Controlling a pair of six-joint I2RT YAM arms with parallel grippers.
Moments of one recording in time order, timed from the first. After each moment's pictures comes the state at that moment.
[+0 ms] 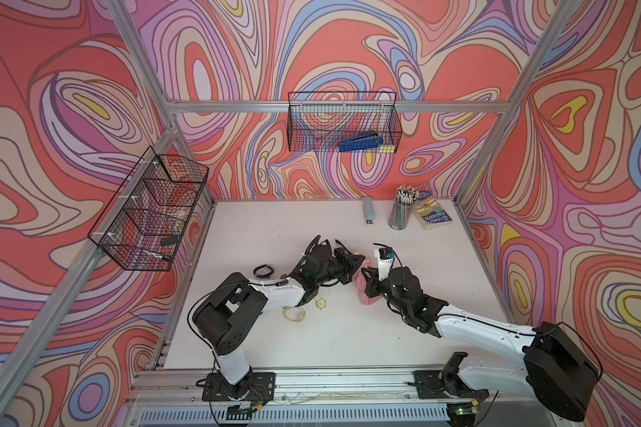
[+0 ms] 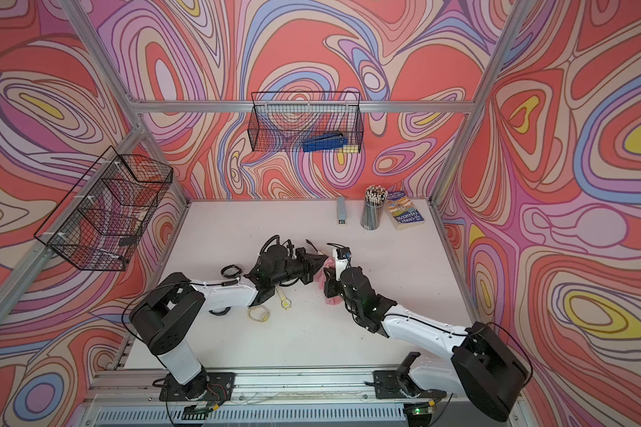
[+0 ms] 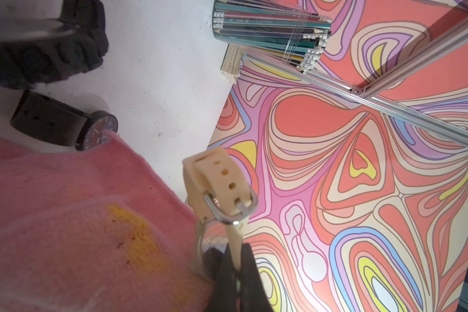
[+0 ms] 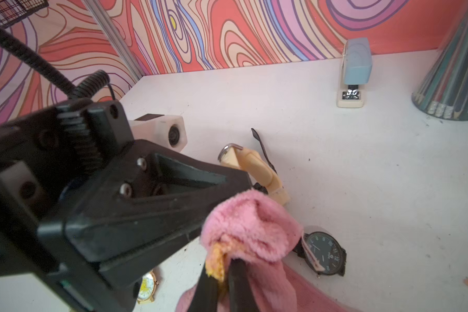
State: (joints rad) left arm -0.73 1.74 0.85 0.67 0.34 -1.84; right arm 0.73 1.21 0.52 0.30 0.20 0.37
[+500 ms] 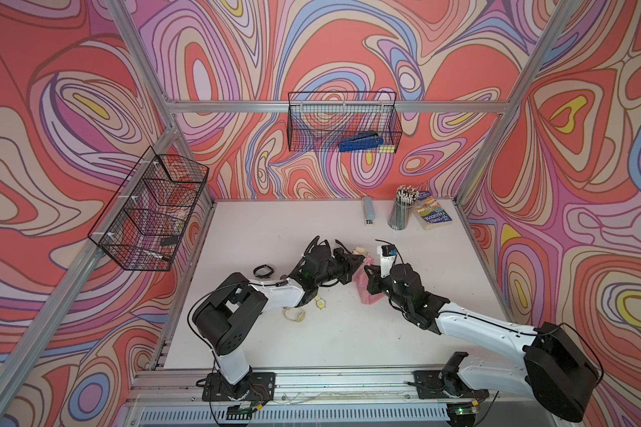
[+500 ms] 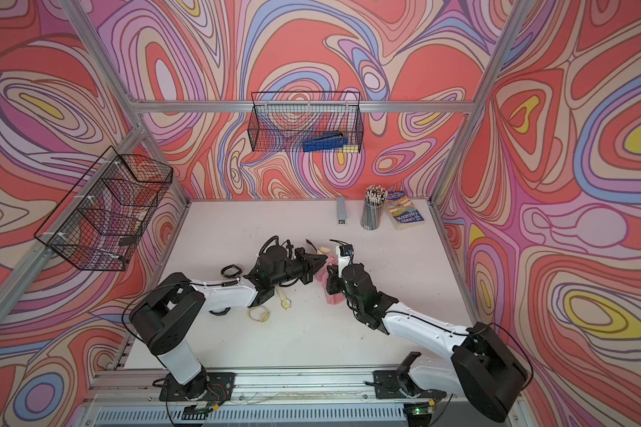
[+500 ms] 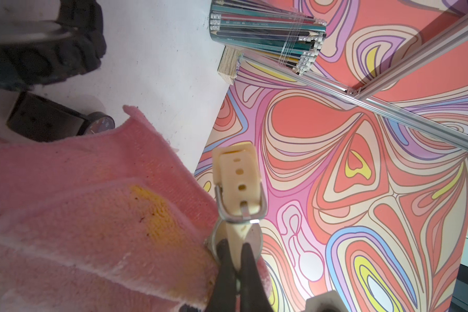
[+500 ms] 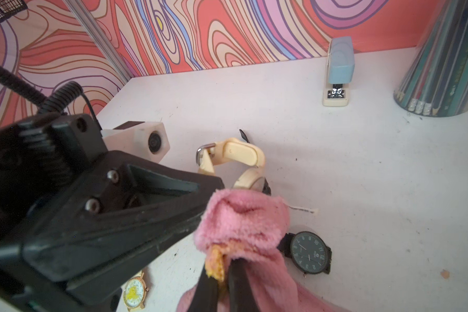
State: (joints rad) left arm -0.73 1.74 0.83 0.70 0.33 -1.85; right arm 0.69 1.21 0.55 0.26 0.18 0.38
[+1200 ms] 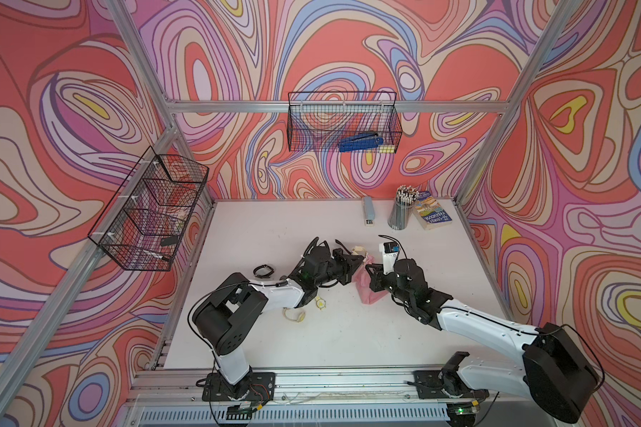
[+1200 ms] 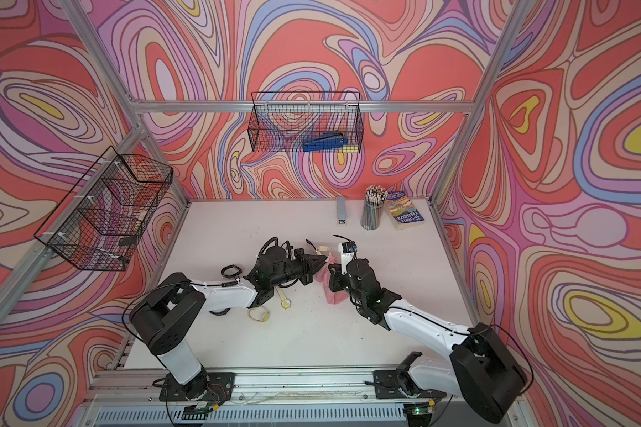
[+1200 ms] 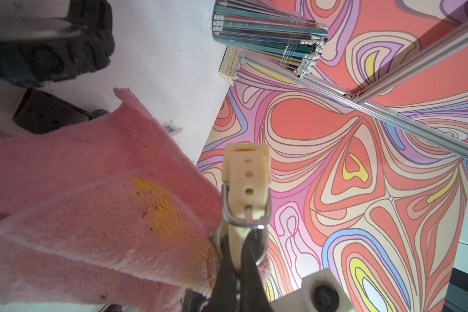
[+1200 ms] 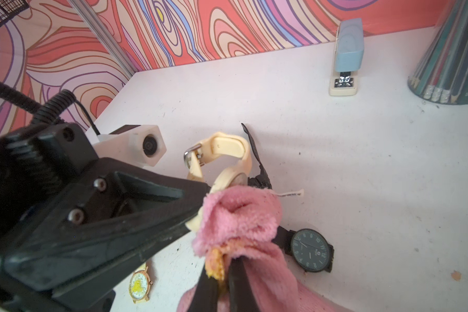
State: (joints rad) left arm -0.73 1.74 0.82 0.71 0.33 -1.87; right arm 0.62 1.21 0.56 0.22 0.06 0.39
